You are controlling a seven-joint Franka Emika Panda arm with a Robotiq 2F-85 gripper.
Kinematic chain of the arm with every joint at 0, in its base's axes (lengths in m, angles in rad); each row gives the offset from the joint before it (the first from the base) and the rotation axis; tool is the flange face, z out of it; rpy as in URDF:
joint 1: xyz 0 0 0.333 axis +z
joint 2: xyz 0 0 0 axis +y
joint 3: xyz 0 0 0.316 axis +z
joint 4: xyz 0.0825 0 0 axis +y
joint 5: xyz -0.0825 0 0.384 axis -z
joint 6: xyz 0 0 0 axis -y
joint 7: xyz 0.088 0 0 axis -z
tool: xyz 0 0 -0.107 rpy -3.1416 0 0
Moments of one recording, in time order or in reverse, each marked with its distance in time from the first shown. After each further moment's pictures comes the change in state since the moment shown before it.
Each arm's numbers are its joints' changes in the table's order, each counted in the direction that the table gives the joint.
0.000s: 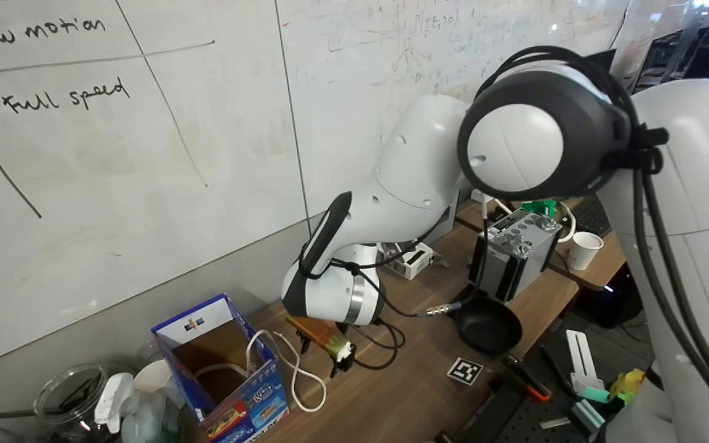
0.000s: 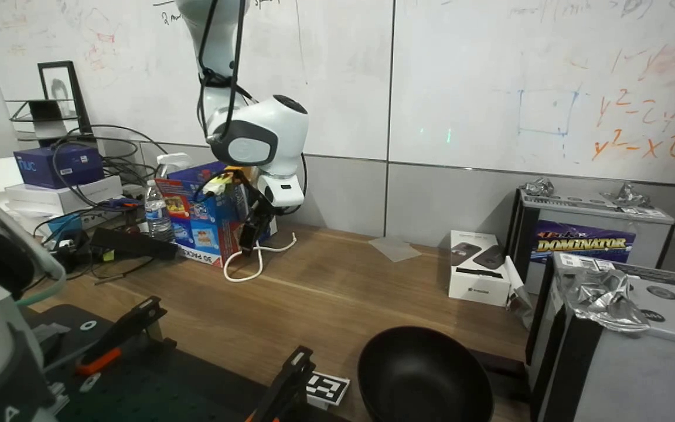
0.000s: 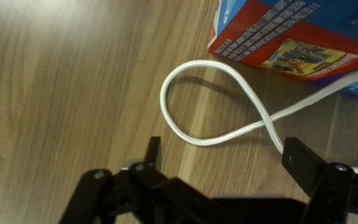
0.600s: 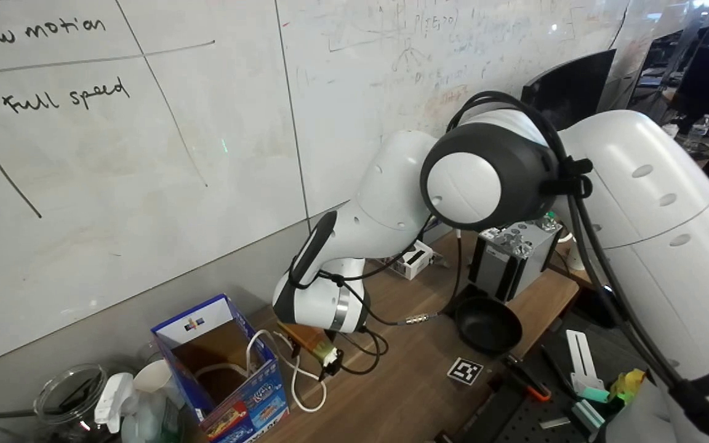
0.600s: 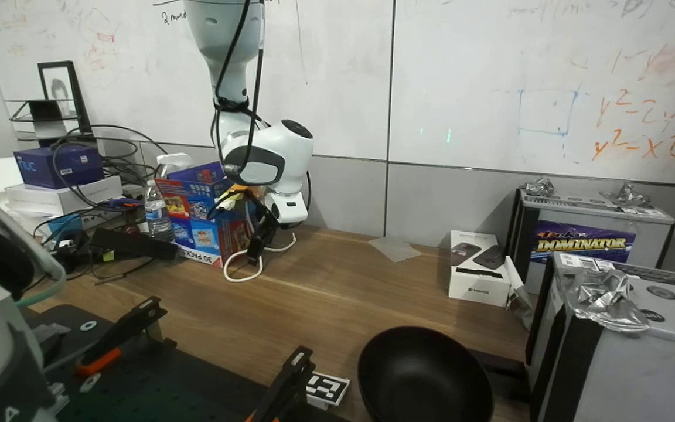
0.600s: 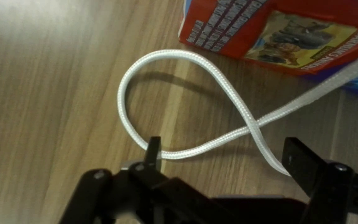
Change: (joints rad) arm 0.002 0.178 0.000 -0.184 0.000 0.002 -0.005
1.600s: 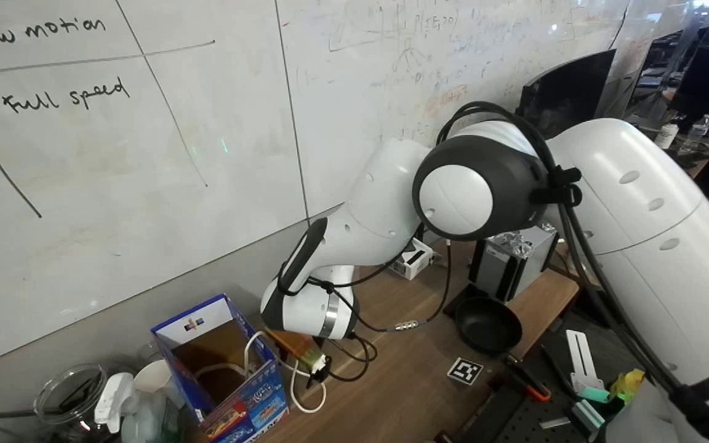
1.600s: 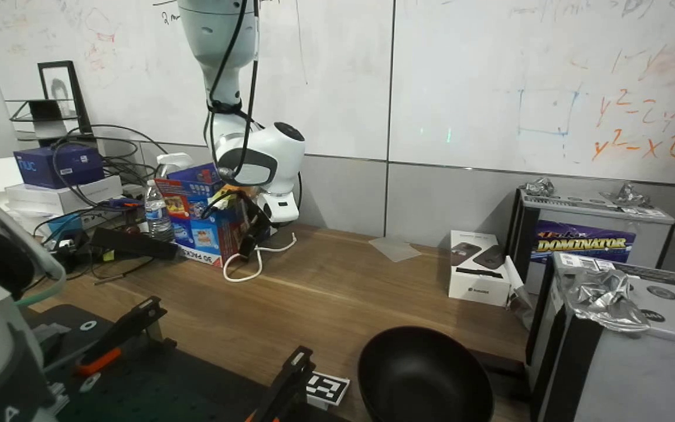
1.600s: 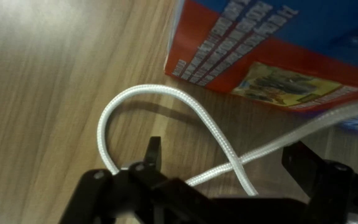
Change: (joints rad) arm 0.025 0.038 0.018 -0.058 0.000 -0.006 0.000
